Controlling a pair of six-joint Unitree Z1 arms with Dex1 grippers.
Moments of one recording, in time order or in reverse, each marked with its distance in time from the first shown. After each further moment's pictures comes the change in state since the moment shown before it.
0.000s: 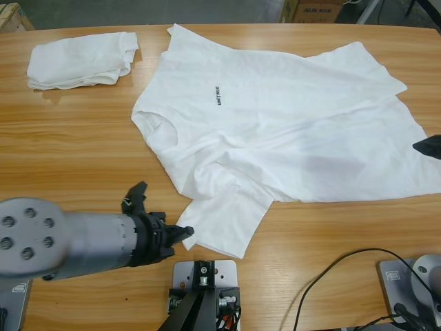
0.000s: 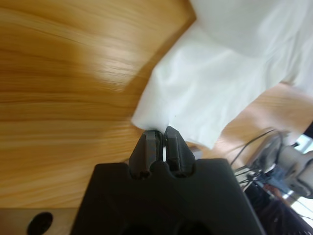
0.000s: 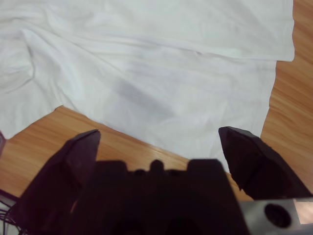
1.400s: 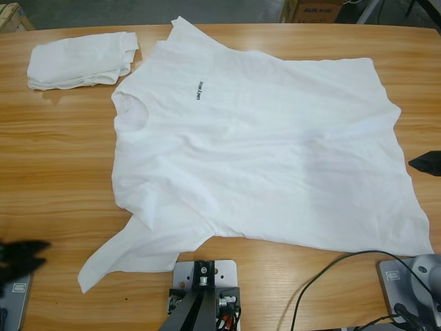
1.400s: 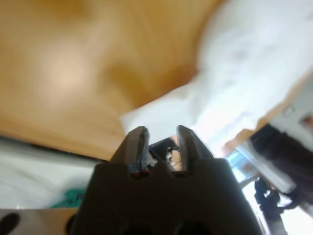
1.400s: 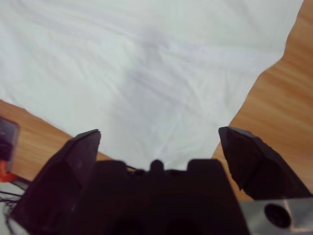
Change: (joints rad) arm 0 -0.321 -0.738 0.147 0.593 0.375 -0.862; arm 1 0.000 0.013 -0.001 0.069 0.067 0.112
